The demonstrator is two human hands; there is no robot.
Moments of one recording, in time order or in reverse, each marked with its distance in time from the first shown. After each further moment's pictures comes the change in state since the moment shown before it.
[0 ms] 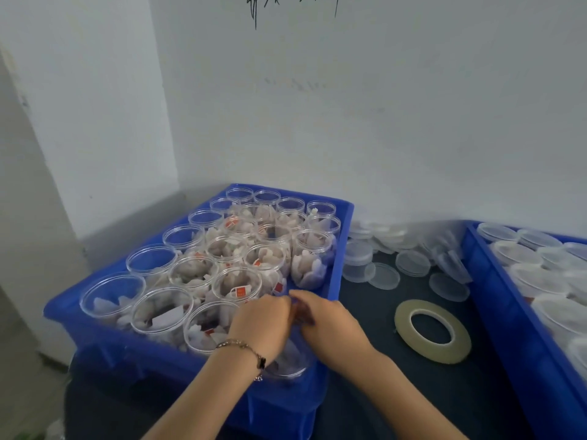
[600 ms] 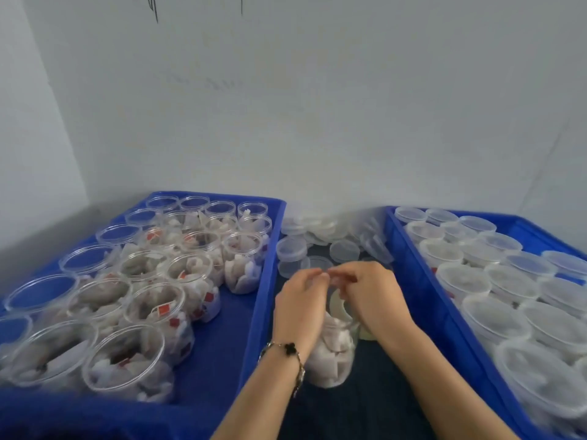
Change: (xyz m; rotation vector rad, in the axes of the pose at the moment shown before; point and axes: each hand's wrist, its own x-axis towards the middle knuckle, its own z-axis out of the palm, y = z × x) left_hand 0.018 0.143 -0.019 -1.337 -0.006 -0.208; right_hand -0.050 0.057 -0.104 0.093 0.353 0.421
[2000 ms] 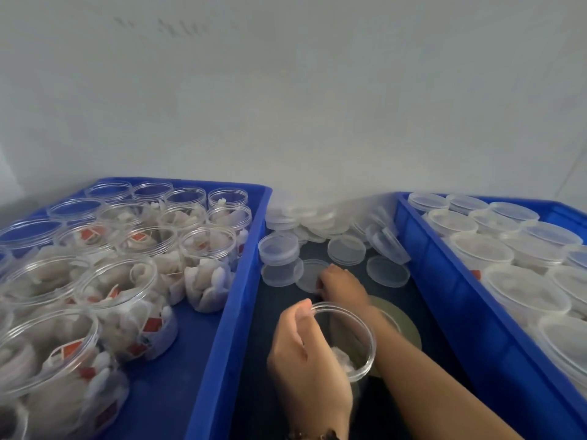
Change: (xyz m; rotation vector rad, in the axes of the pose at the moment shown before) left_hand 0.048 -0.088 0.070 -0.285 0.498 0.069; right_hand 0.189 0.139 0.132 -0.537 -0.162 -0.195
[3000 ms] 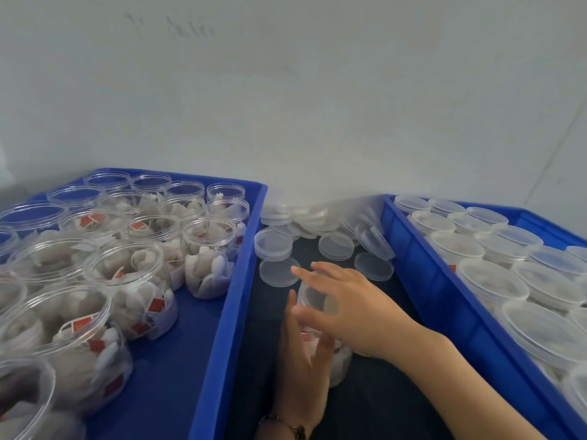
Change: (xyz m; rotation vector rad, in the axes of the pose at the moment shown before) left_hand 0.001 -0.042 -0.025 0.160 -0.526 0.115; right_hand -0.131 -0.053 -0.099 0.173 -0.129 -0.117
